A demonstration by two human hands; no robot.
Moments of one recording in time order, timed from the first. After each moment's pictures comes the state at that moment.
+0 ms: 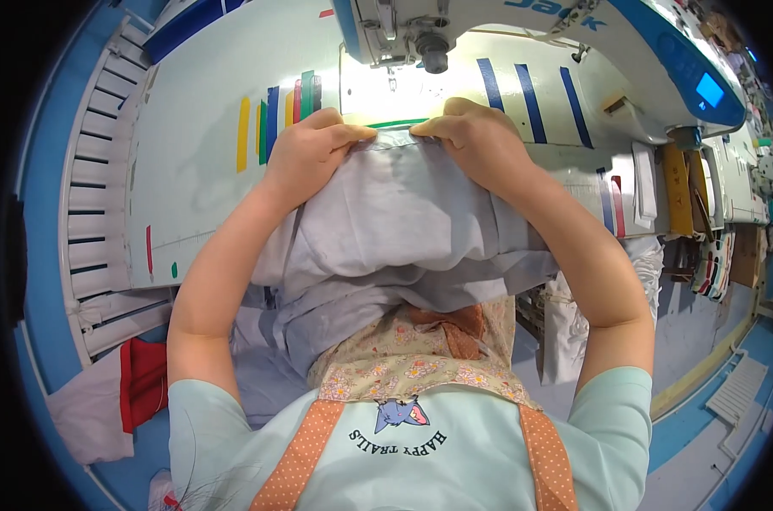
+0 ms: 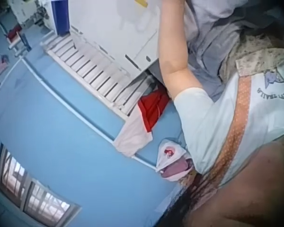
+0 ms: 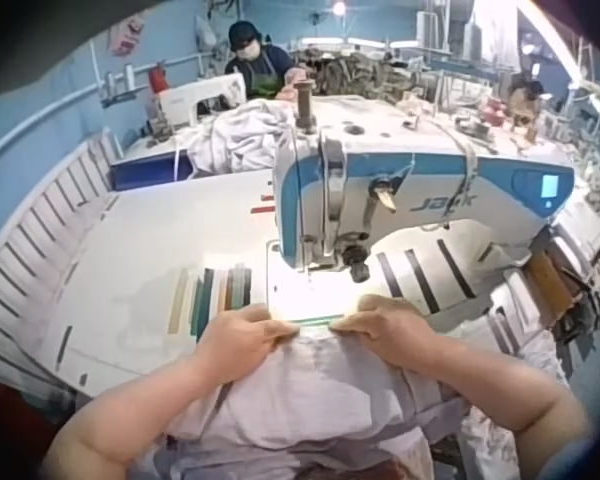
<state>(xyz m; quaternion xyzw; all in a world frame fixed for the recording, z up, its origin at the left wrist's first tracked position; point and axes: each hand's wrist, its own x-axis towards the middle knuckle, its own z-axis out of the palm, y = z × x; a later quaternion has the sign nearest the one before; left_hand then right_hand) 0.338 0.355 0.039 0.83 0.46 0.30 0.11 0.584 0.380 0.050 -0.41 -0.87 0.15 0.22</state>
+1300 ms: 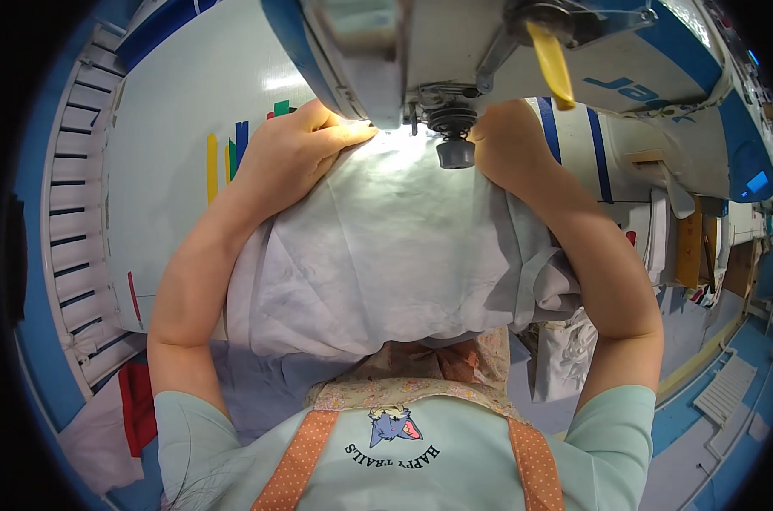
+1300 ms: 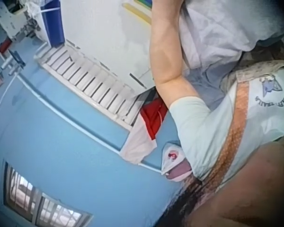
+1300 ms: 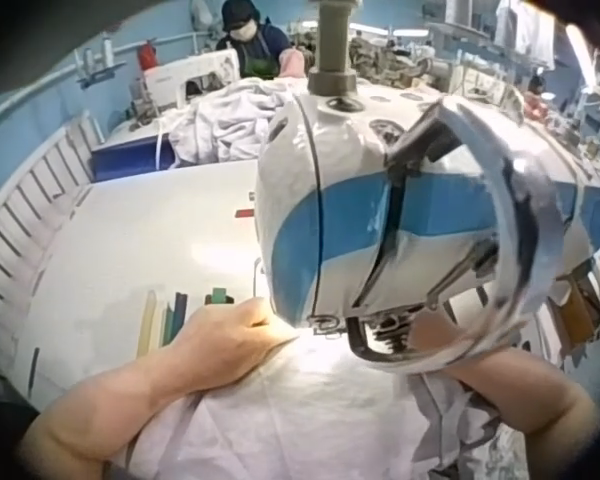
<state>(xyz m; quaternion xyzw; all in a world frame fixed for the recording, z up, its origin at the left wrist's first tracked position) 0.327 0.420 0.040 0.88 0.43 0.19 0.08 0.608 0.459 0.009 -0.39 -0.90 -0.05 0.18</state>
